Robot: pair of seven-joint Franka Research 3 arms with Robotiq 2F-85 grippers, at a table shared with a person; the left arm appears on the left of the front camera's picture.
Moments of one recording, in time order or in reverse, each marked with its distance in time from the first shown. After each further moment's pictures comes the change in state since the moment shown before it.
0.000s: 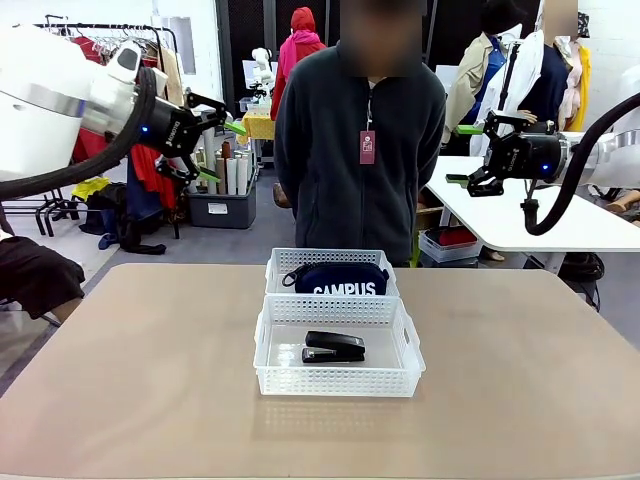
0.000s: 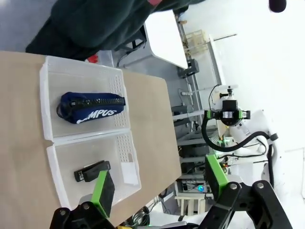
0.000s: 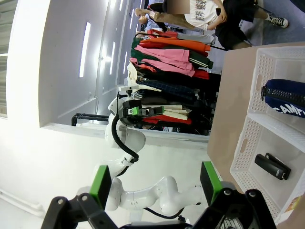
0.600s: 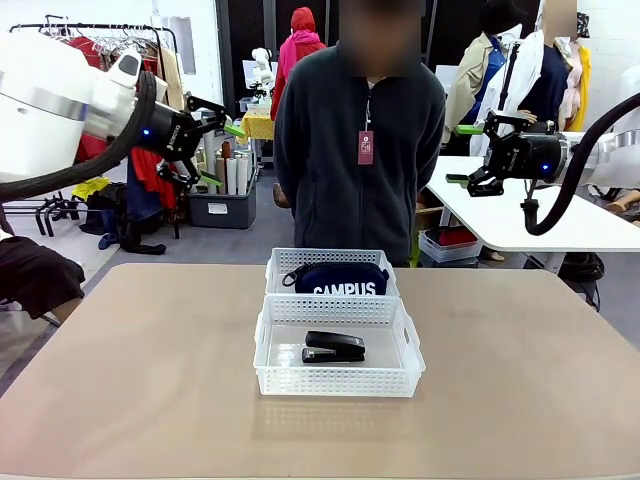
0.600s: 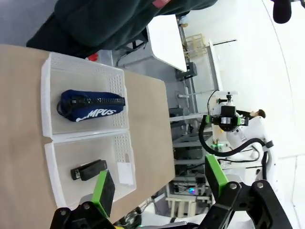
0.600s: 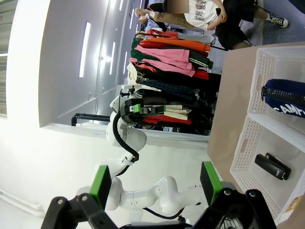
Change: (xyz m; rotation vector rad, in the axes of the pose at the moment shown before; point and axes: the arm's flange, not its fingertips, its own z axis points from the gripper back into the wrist) left arm 0.006 0.011 -0.005 -0.016 0.006 0.076; right arm 0.000 0.000 0.000 0.000 0.000 0.000
